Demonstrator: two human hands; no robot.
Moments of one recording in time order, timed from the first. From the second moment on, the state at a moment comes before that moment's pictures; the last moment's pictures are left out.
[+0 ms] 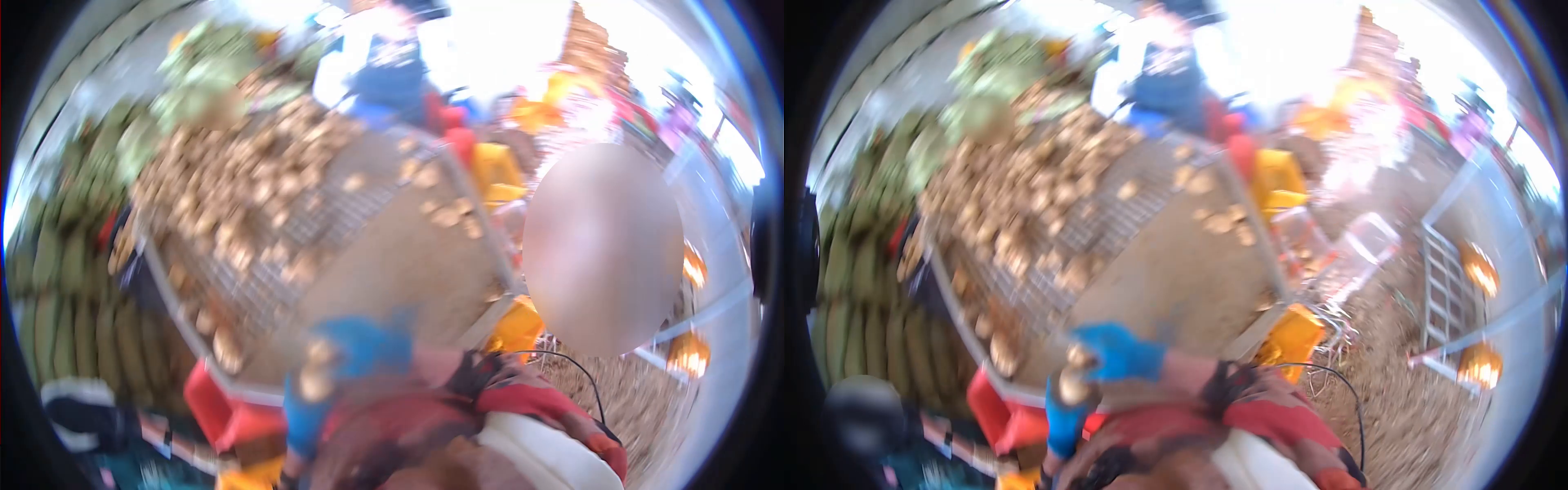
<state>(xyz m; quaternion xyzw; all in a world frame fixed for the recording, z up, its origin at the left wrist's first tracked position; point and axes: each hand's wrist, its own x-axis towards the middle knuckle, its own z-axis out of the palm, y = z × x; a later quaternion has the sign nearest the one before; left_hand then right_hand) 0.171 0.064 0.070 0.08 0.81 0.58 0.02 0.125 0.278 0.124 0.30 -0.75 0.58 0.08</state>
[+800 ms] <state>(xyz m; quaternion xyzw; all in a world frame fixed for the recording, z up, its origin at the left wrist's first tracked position) 0.153 0.125 0.111 0.37 0.75 0.50 0.20 0.157 0.304 0.057 0.09 -0.64 0.74 -0.19</state>
